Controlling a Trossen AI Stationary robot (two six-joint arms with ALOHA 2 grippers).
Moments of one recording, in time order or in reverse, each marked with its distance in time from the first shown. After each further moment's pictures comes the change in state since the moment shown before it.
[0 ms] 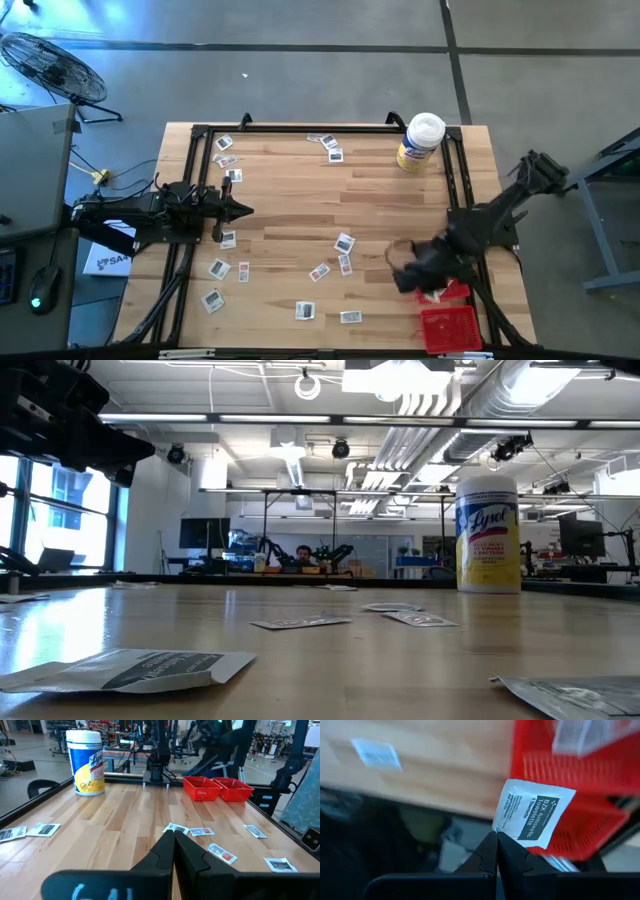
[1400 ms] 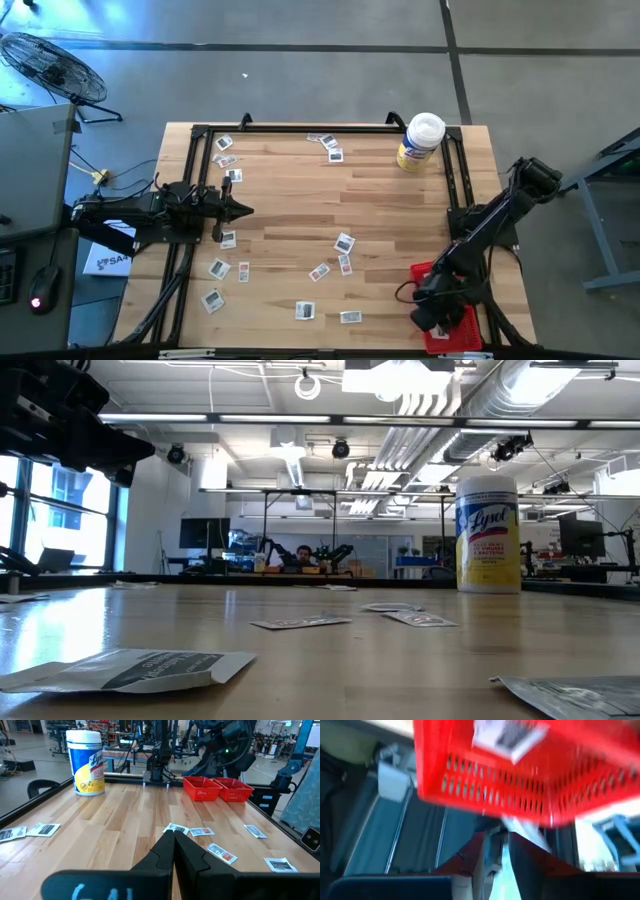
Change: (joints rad) left arm 0.000 0.000 0.000 0.000 0.000 0.000; right arm 0.133 0.097 -0.315 0.599 -0.431 0.029
